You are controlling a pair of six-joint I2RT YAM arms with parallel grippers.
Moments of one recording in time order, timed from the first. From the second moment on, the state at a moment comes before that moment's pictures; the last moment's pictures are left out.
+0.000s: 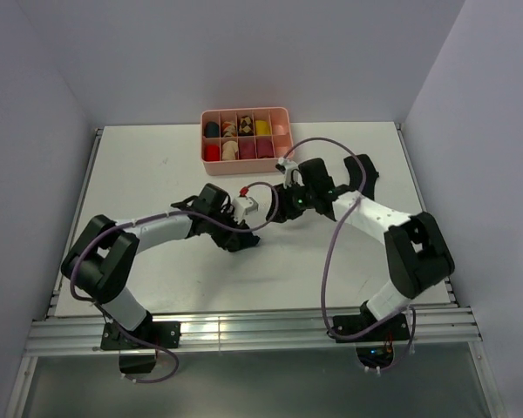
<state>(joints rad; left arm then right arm) -0.63 1.62 0.87 -0.24 0.39 0.17 0.46 1.62 1.00 -0.22 -0.53 0.14</state>
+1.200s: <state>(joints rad) -0.33 1.88 1.04 -0.48 0.82 -0.07 0.89 1.69 0.97 0.00 -0.21 -0.27</state>
